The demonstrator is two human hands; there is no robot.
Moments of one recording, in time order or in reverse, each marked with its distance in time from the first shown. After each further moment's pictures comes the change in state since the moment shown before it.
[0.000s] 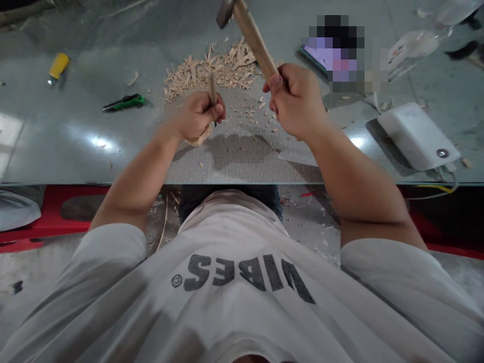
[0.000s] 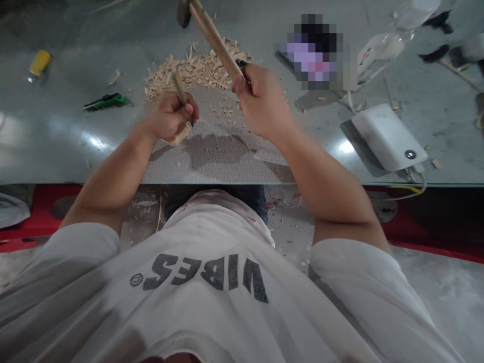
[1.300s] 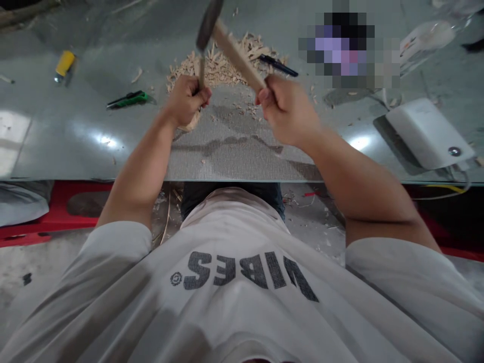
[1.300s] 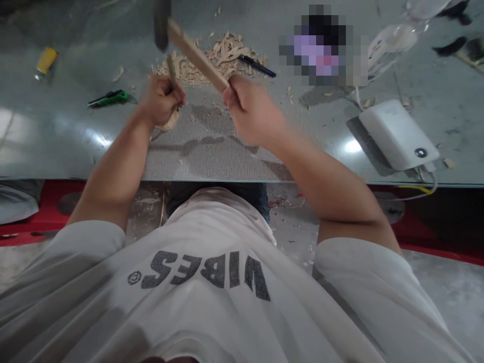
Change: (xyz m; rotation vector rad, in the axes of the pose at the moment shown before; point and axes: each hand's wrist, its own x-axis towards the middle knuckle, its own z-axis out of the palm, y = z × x) left_hand 0.015 -0.064 -0.012 -0.151 0.310 -0.105; right_hand -0.010 0.000 0.014 -0.089 -0.126 -0.110
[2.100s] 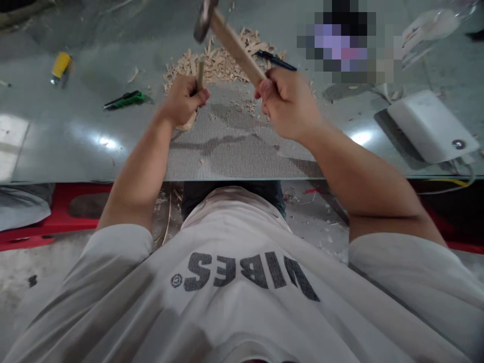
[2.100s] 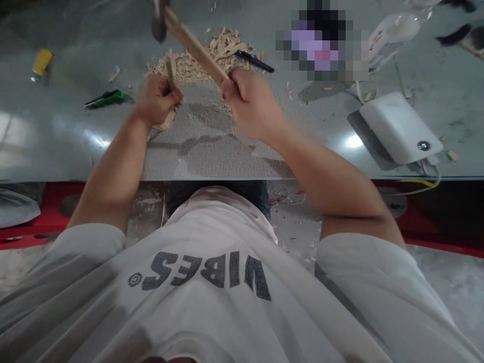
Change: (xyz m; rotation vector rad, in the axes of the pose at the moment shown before) left_hand 0.012 -0.029 -0.001 0.048 0.018 0.205; right_hand 0.003 0.004 0.002 0.009 0.031 0.023
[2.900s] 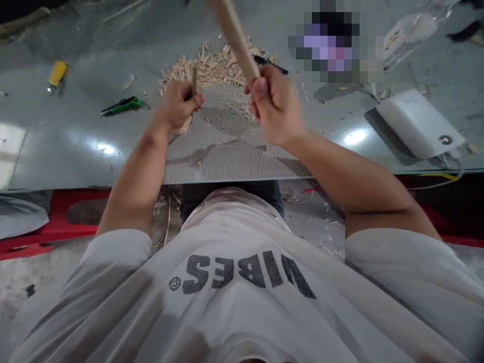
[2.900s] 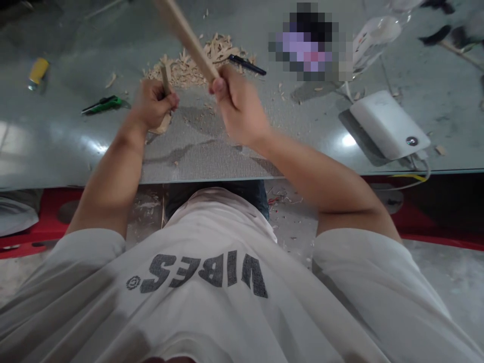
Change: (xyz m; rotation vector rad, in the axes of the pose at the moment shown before) left_hand 0.001 -0.023 -0.002 -0.012 -0.001 0.097; right_hand 0.000 0.004 0.025 0.189 0.158 -0.156
